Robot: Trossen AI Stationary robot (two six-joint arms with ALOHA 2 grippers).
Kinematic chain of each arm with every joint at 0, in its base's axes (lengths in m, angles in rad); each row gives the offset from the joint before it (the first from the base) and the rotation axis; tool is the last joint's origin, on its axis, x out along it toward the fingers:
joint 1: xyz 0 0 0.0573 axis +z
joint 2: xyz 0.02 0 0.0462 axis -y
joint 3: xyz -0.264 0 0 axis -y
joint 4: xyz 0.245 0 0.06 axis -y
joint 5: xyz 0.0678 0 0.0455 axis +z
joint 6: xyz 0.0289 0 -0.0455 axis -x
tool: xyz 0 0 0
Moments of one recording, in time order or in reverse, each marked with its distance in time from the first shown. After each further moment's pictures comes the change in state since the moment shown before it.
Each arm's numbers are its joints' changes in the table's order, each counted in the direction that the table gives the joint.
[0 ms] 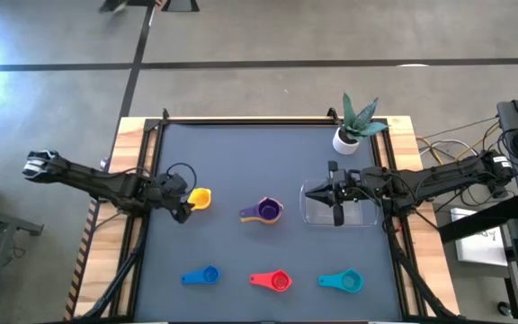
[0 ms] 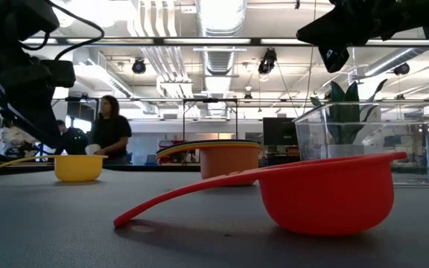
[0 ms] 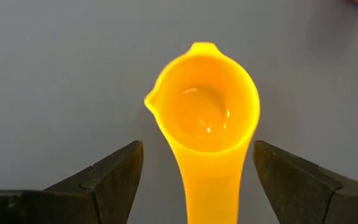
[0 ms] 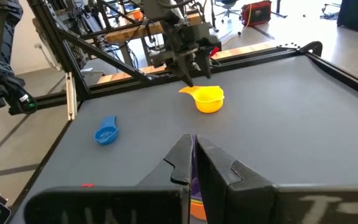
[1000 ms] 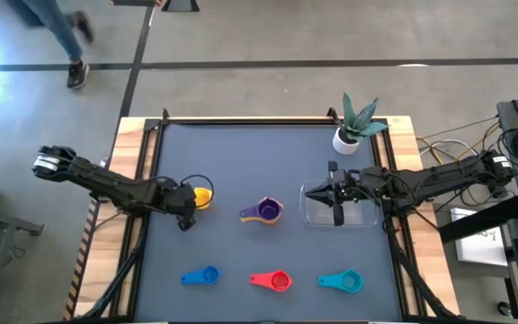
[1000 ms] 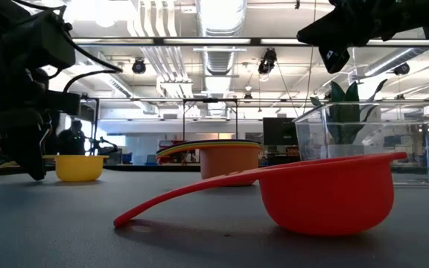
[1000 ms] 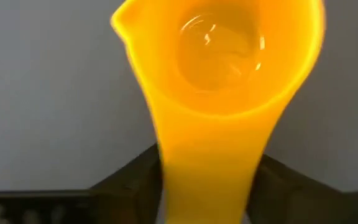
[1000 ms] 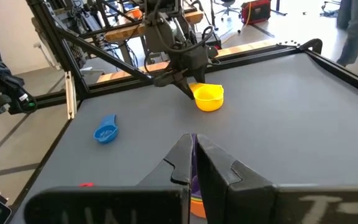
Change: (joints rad) left arm -0.001 -0.341 0.006 0.062 -0.064 -0.091; right arm 0.000 0.000 0.000 -0.007 0.000 -0.002
